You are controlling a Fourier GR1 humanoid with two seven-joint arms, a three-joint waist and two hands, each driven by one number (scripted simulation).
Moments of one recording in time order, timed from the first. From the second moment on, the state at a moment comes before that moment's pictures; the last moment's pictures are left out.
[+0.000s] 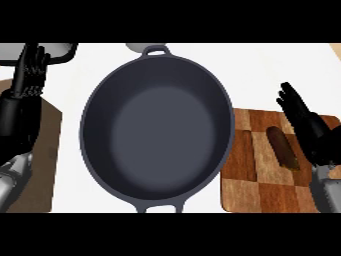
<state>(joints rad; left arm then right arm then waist) -0.31 0.54 -0.24 -1.64 0.20 0.41 -0.19 -0.17 -0.29 0.00 -1.49 -0.10 0.04 0.08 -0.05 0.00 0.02</state>
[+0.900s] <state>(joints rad) -0.29 0.56 -0.30 -1.64 0.26 0.47 0.25 0.12 -0.67 -0.11 -1.73 0.56 -0.36 0.05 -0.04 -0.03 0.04</state>
